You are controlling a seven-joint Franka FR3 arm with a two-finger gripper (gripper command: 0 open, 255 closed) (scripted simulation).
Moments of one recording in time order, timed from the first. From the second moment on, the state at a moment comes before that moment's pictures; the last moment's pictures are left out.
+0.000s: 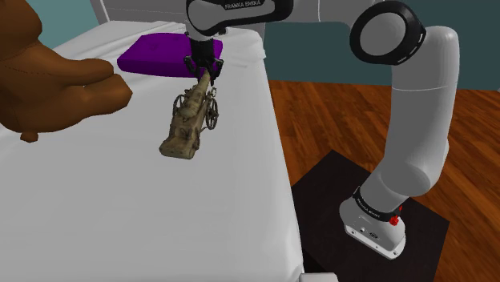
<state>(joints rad) 0.02 0.46 0.36 -1.34 -0.24 1.82 1.26</state>
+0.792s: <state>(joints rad) 0.02 0.47 0.36 -1.30 -0.23 1.78 1.25</state>
